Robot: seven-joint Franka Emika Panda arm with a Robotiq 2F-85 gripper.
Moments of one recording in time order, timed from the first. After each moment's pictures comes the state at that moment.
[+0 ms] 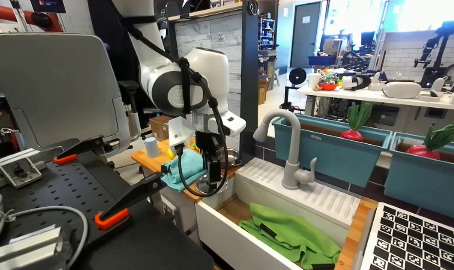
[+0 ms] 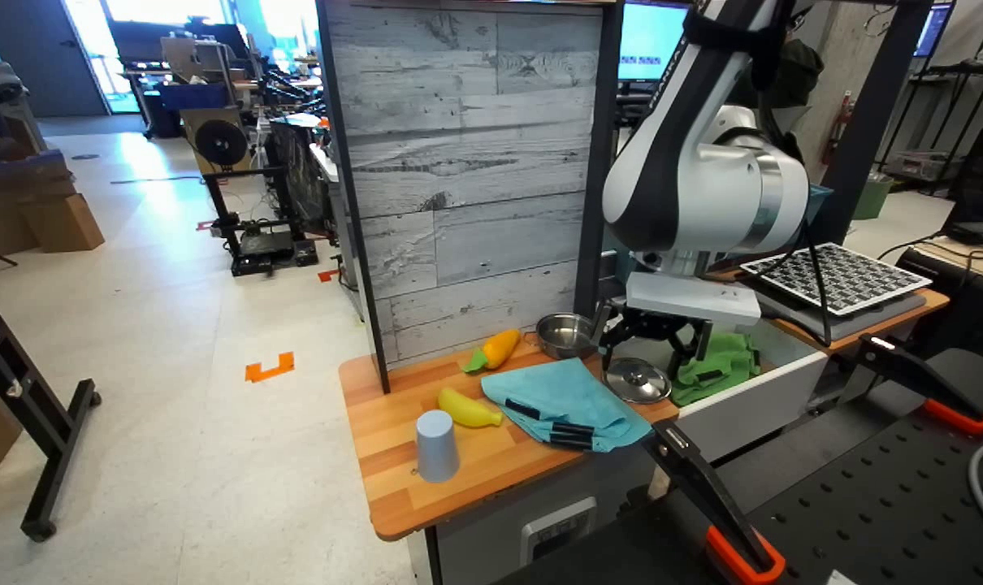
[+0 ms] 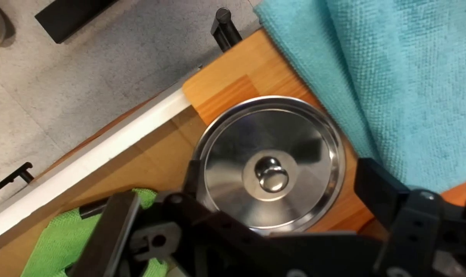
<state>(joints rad) -0.09 0.92 0.04 -1.98 0.23 2.88 0.24</state>
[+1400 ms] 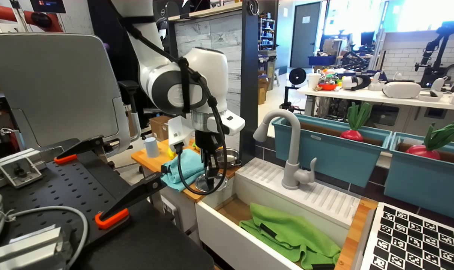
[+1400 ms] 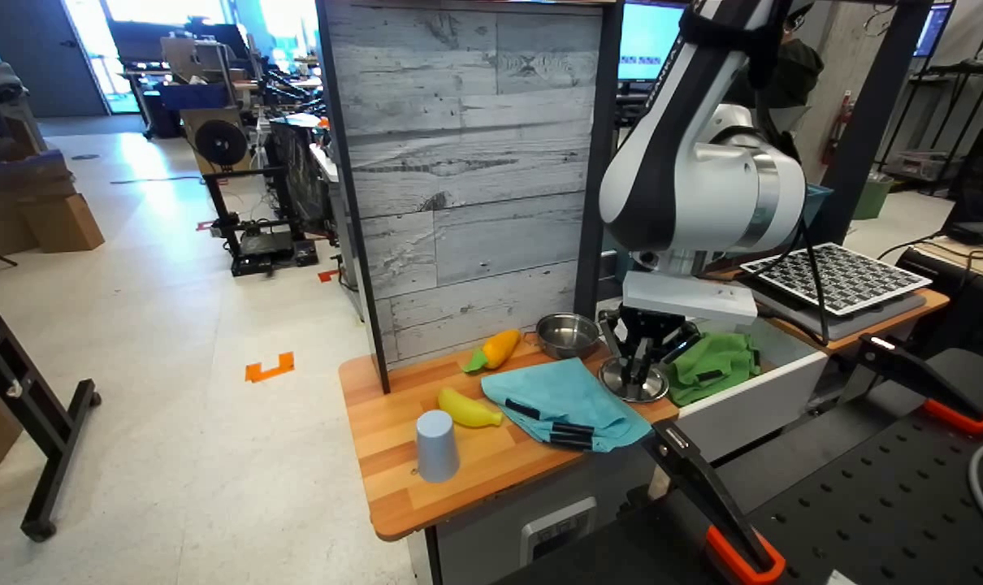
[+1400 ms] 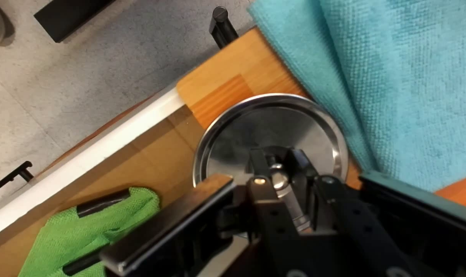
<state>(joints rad) -0.07 0.91 0.03 -1.98 0.23 2.88 0.25</state>
